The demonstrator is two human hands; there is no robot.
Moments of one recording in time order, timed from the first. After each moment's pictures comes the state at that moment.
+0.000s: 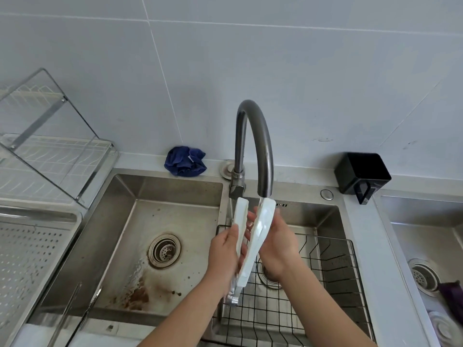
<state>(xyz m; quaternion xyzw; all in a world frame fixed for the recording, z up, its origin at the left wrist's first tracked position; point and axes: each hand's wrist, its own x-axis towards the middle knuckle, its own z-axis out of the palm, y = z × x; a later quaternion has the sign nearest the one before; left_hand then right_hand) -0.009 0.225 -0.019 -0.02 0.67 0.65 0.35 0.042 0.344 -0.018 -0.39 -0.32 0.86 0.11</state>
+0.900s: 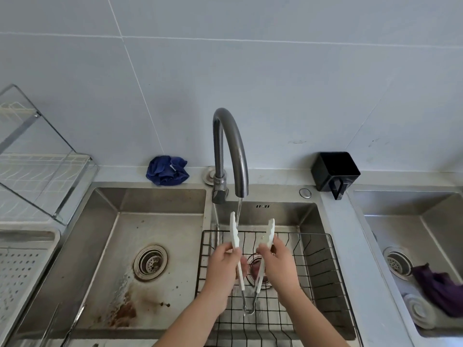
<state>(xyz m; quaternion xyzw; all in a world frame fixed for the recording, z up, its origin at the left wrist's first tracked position) 0.021 0.227 -0.026 0.02 0.69 0.60 0.40 0.106 0.335 -0.036 -0.48 -0.67 0.56 0.11</state>
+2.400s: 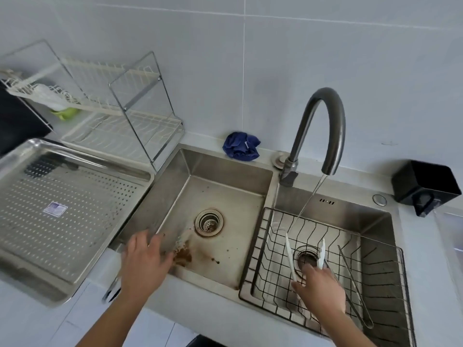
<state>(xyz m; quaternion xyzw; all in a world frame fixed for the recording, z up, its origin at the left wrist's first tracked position) -0.048 -0.062 -0.058 0.14 0.99 0.03 -0.01 0.147 0.300 -0.113 -0.31 -0.93 0.10 -0.13</state>
